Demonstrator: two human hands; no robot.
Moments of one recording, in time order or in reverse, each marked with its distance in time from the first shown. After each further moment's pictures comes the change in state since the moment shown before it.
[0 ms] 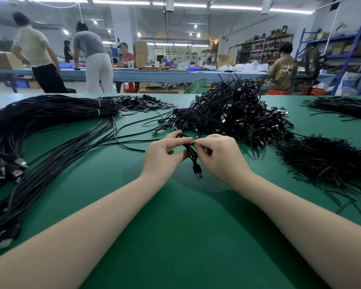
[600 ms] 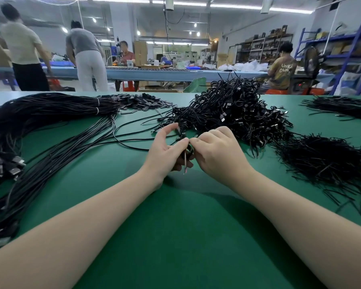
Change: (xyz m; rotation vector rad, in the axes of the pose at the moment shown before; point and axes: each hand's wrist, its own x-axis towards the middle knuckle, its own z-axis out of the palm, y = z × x) left_hand -0.001 0.007 0.003 -0.275 -0.110 -0.235; right_hand -0.001 -0.005 -0.005 -0.434 0.054 -0.292
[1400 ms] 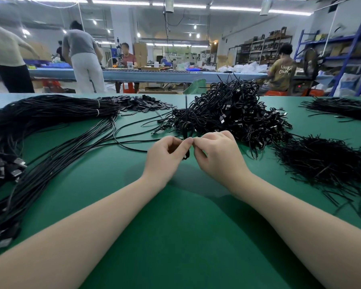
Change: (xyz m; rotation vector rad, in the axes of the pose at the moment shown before) left_hand 0.002 -0.007 0.002 0.337 0.161 0.185; right_hand 0.000 -0.003 0.005 0.171 0.048 0.175
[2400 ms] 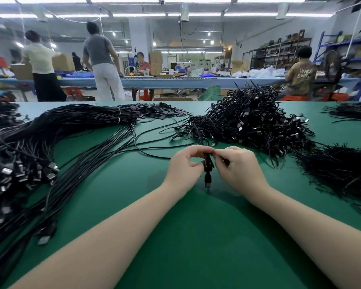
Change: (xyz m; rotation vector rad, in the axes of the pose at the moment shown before) left_hand -0.004 0.001 -0.004 -0.097 -0.109 -0.014; right_hand -0.005 0.005 0.008 0.225 -0.075 0.133
